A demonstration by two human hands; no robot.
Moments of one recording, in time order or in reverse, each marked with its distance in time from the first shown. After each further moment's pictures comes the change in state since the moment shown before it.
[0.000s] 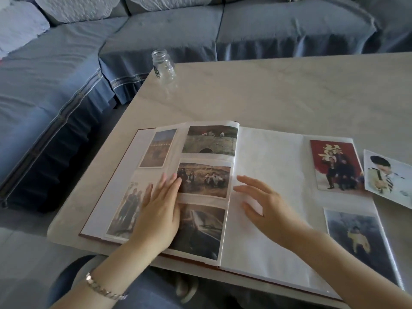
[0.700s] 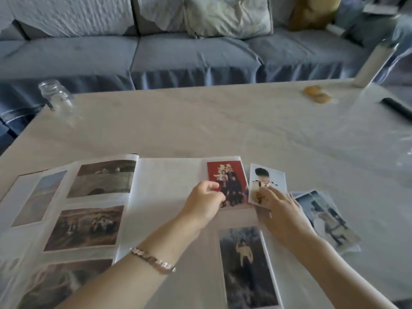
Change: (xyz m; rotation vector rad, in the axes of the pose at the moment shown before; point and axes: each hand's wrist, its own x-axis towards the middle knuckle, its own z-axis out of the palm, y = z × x) left_hand 0.102 0.256 0.033 -0.926 -0.413 -0.237; right_hand -0.087 0.128 -0.122 -0.420 0.260 0.501
